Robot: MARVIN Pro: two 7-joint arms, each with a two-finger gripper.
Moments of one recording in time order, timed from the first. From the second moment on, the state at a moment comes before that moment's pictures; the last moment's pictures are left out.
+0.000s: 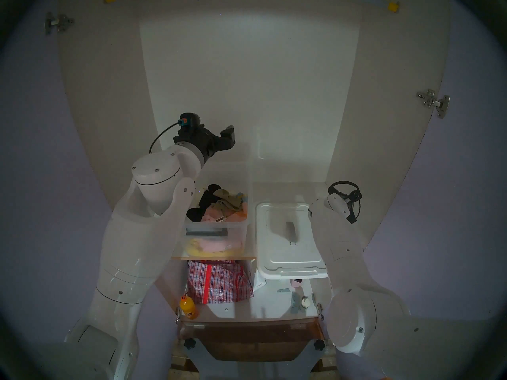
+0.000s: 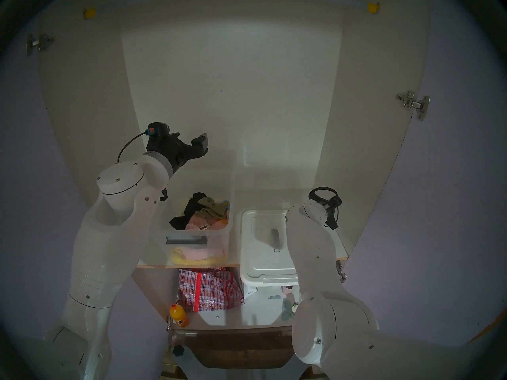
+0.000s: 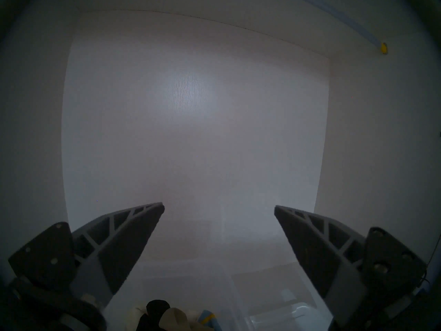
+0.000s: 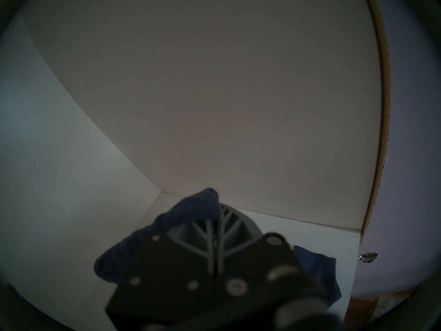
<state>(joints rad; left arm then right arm) 1.21 -1.29 -1.36 -1.95 -0.46 0.53 0.18 -0.92 -1.70 1.83 -0.87 0.40 -0.14 -0.71</state>
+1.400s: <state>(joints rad) 1.21 -1.29 -1.35 -1.95 -0.46 0.53 0.18 -1.02 -1.61 1.60 -1.07 0.51 0.80 -0.44</state>
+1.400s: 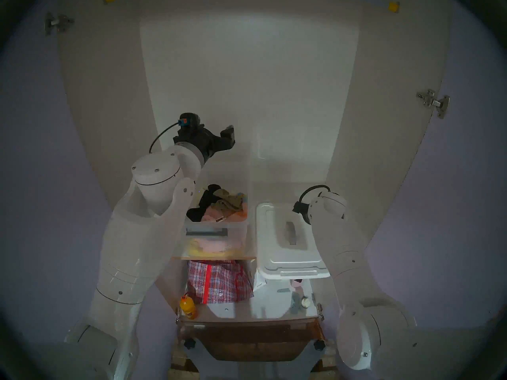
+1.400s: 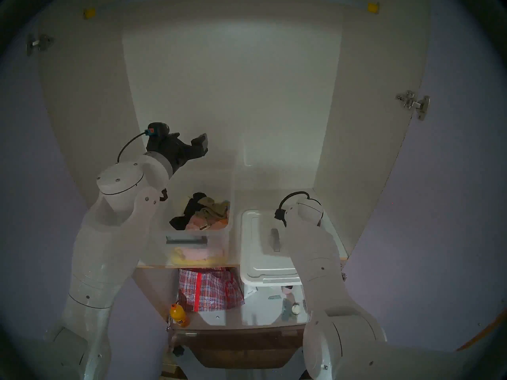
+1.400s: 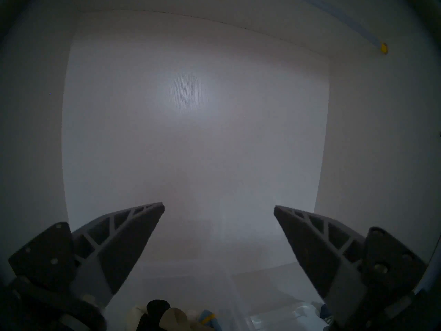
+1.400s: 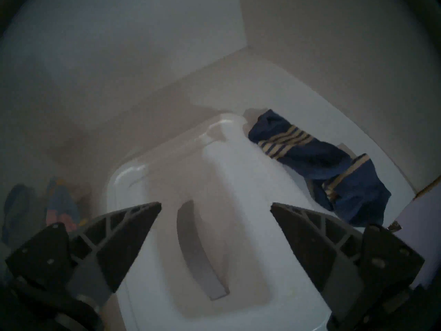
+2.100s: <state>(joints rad) 1.21 -1.29 -1.36 -1.95 -0.46 0.53 0.18 -0.91 -1.52 1.43 -0.76 0.51 0.80 -0.23</state>
